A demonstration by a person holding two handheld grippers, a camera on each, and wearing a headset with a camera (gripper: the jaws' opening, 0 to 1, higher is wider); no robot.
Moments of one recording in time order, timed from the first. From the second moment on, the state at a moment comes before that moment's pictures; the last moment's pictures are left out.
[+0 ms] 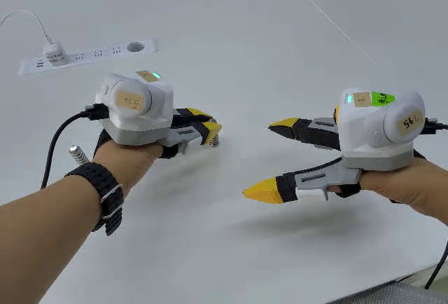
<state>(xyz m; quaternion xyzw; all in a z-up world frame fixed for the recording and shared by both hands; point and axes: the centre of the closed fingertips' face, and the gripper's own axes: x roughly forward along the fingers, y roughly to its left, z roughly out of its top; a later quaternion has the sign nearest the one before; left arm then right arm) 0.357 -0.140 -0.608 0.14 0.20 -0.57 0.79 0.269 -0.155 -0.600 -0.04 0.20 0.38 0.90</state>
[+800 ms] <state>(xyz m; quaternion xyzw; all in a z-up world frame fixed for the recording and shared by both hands) 0.341 -0.122 -0.589 0.10 0.18 -0.57 0.80 0.270 -0.153 -0.600 -0.05 0.20 0.38 0.90</state>
